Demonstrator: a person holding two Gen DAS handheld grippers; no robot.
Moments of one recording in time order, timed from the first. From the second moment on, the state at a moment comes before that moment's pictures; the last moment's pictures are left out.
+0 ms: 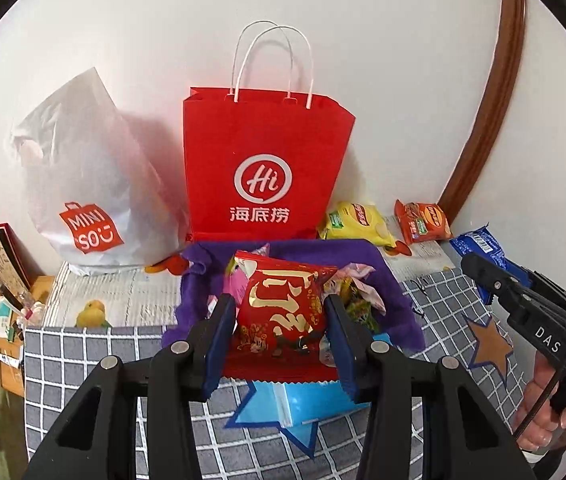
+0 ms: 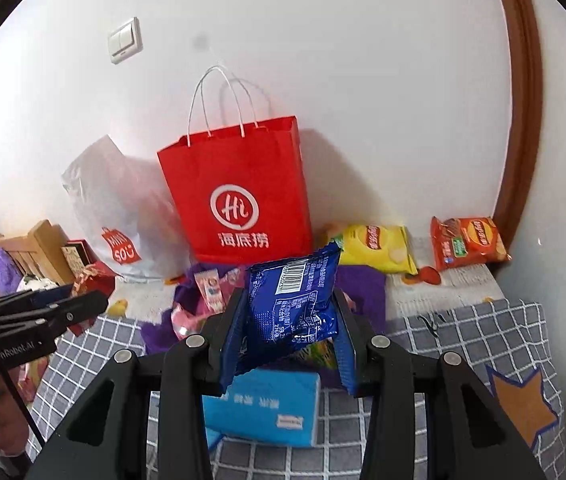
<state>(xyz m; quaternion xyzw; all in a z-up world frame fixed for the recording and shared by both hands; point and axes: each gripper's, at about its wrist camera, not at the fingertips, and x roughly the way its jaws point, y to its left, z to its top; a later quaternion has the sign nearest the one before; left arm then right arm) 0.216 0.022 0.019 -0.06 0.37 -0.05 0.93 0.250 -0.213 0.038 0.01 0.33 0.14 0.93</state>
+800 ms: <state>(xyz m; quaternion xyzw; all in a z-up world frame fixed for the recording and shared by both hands) 0.271 0.034 0.006 -0.06 0.38 -0.04 0.92 0.311 -0.196 0.025 0.01 0.34 0.15 0.93</state>
